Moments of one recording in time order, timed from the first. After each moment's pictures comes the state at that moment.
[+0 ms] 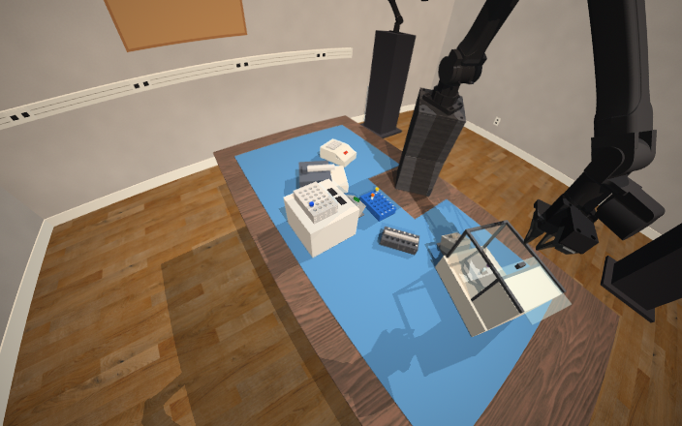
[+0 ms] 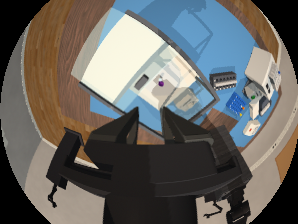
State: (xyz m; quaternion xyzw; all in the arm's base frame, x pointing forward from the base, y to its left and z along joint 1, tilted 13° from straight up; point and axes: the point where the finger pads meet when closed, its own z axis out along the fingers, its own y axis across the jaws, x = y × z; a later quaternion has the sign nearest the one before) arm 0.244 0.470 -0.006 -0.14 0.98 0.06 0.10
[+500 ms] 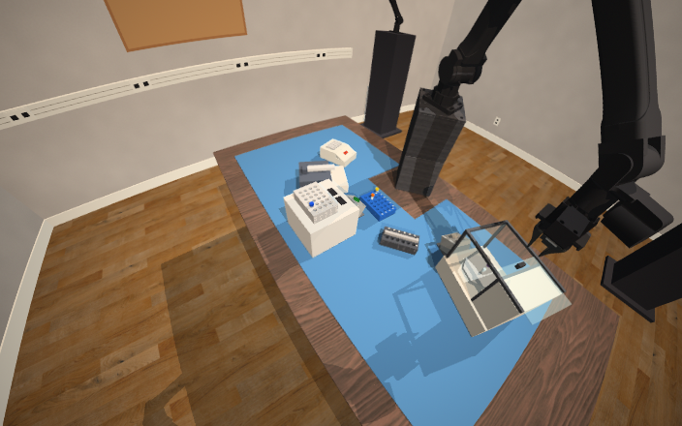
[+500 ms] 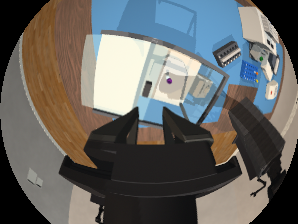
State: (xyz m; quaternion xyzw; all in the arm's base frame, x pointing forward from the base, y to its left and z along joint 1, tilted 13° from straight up) arm 0.250 0.483 -0.004 0.07 0.99 0.08 0.09
